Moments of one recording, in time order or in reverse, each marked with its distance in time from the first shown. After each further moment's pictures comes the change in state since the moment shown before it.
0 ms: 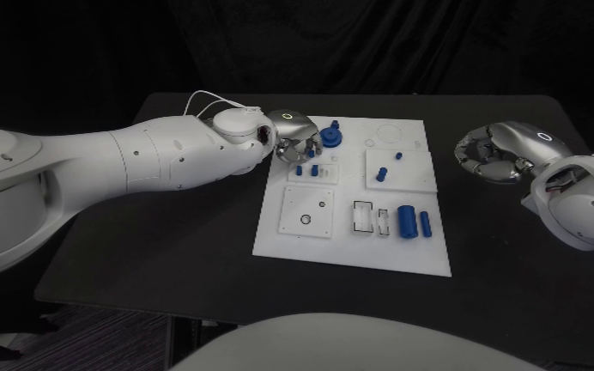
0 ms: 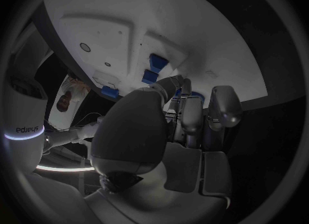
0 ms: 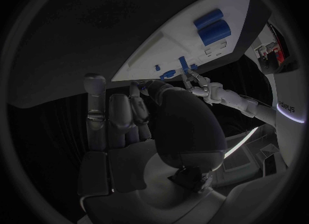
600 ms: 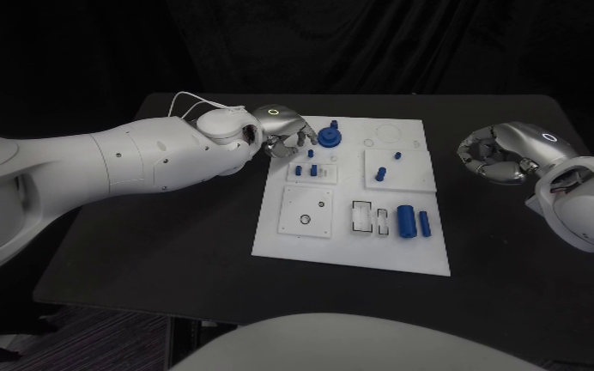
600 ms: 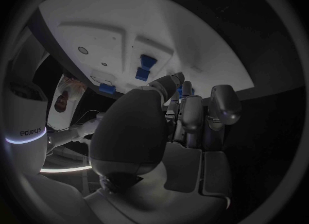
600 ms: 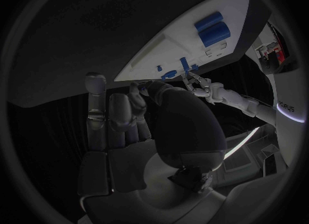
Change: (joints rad) left arm -0.001 -0.061 0.000 0.024 0.000 -0.106 0.001; left_hand 0.009 -0.029 0.014 -0.022 -0.023 -0.105 -0.045 -0.006 -0.035 -0.061 0.018 -0.035 -0.017 -0.016 0.009 -0.008 -0.011 0.000 -0.012 0.005 -0.012 0.000; right arm 0.000 -0.022 0.000 0.008 0.000 -0.001 0.001; right_hand 0.000 0.000 0.011 0.020 0.000 -0.033 0.008 -0.020 -0.012 -0.149 0.009 -0.177 -0.149 -0.007 0.001 -0.015 -0.010 0.000 -0.009 0.002 -0.025 0.000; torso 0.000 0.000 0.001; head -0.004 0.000
